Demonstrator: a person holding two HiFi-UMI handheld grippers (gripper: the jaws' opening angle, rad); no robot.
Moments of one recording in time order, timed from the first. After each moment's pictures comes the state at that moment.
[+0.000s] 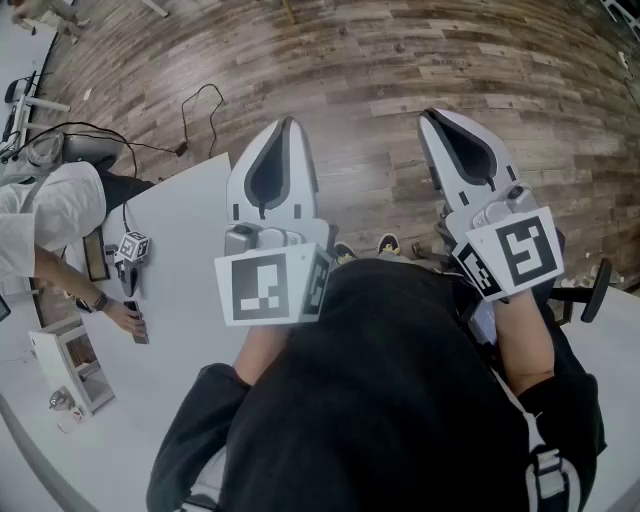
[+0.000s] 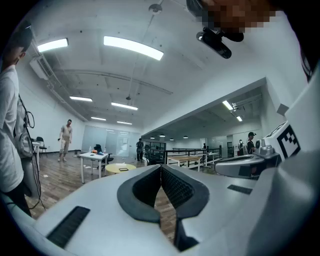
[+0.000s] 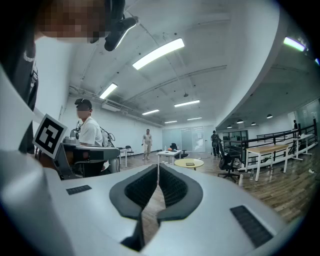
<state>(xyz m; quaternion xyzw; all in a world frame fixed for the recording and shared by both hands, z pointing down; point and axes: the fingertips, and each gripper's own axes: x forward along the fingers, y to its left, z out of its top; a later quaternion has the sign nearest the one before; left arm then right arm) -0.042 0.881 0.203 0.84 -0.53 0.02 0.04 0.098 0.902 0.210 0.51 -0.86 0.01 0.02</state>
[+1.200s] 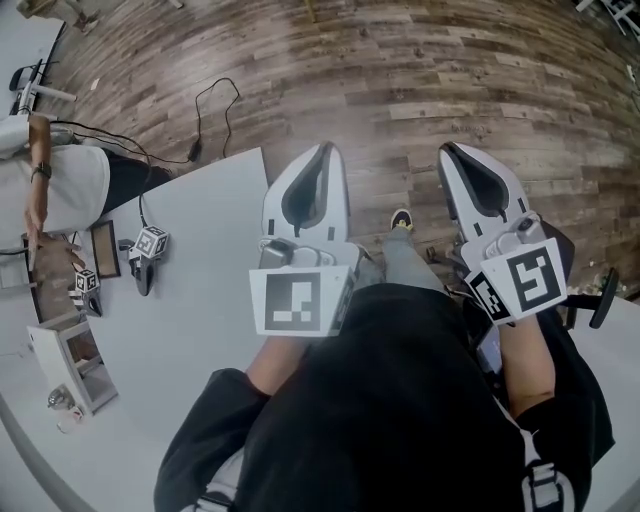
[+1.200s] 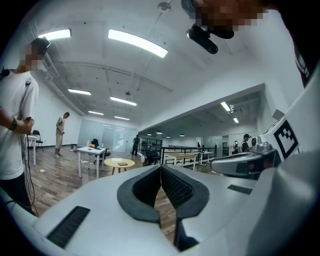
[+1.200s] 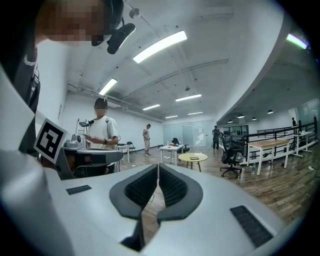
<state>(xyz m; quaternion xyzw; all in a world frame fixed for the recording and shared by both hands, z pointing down) -0.103 0.886 0.228 0.87 -0.50 0.00 0.06 0.019 0.908 0.232 0.51 -0.86 0.04 0.05</state>
